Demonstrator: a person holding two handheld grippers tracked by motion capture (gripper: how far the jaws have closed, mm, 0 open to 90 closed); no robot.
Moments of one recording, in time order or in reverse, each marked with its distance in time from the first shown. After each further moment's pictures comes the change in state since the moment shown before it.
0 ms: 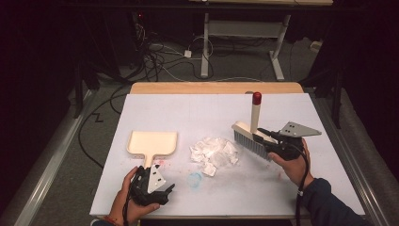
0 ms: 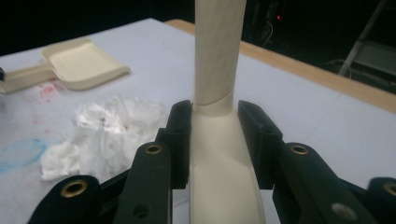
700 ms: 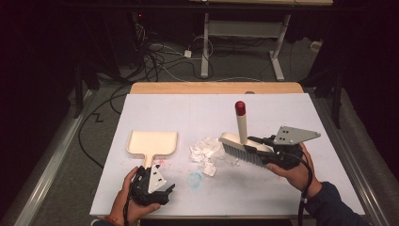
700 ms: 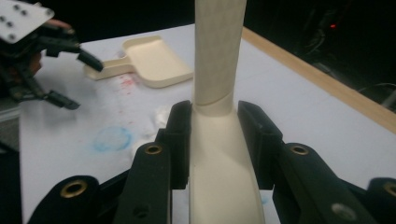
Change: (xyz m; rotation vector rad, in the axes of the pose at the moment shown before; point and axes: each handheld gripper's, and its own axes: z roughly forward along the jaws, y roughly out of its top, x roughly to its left) left arm -0.001 0.001 0.001 -0.004 0.000 -0.001; right arm 0.047 0.046 -0.031 0.038 0.160 -0.131
